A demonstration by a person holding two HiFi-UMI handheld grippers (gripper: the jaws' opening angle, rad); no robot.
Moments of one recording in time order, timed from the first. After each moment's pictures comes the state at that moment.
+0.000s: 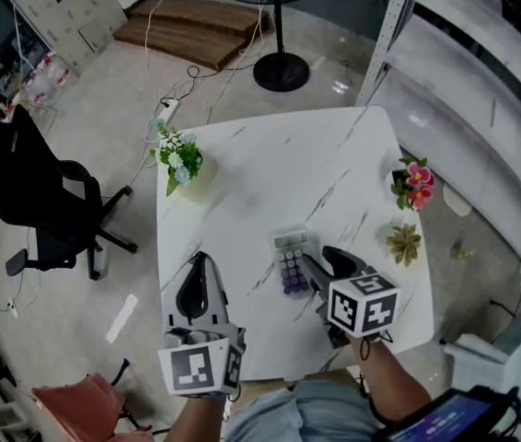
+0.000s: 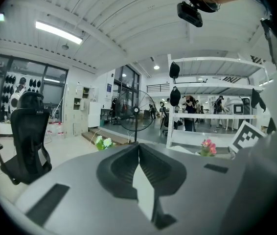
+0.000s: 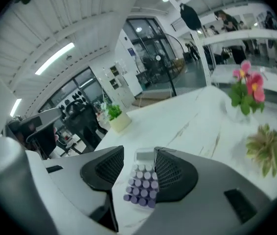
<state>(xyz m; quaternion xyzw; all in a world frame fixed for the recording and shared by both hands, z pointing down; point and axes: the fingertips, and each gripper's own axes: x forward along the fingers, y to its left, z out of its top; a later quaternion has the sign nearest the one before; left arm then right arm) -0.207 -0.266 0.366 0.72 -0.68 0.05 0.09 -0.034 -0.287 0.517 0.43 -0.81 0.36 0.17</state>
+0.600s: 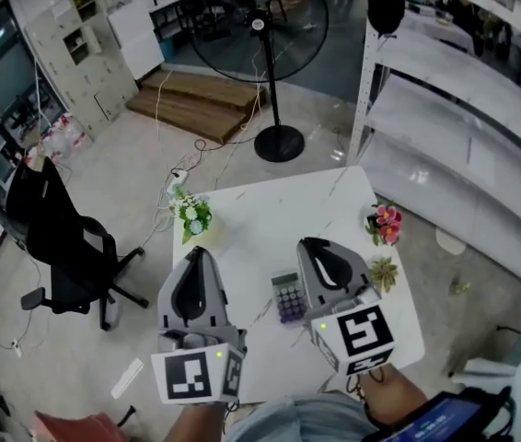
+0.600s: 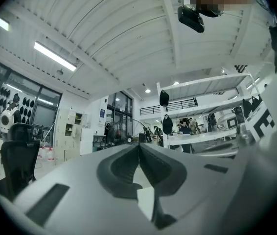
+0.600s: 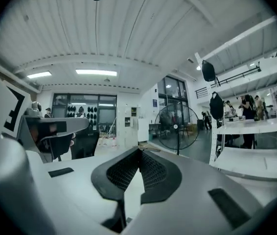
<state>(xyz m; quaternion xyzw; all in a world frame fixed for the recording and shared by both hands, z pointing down) -0.174 -0.253 0.214 0.75 -0.67 -0.03 -0.03 -0.040 -0.286 0.266 0.47 -0.88 0.02 0.03</state>
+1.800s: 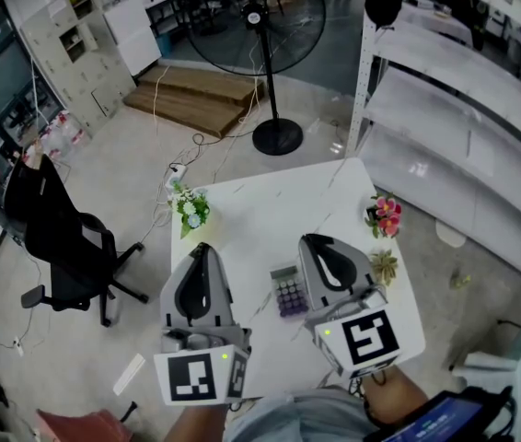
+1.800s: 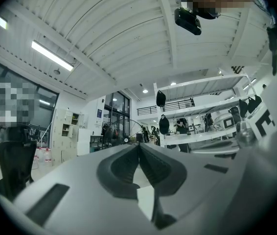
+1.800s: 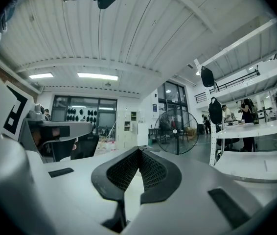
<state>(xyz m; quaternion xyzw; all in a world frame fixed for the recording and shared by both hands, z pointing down) -0.162 -0.248 0.213 0.76 -0.65 -0.03 -0.04 -0.035 -0.275 0.254 0.47 -0.88 0.00 0.00</state>
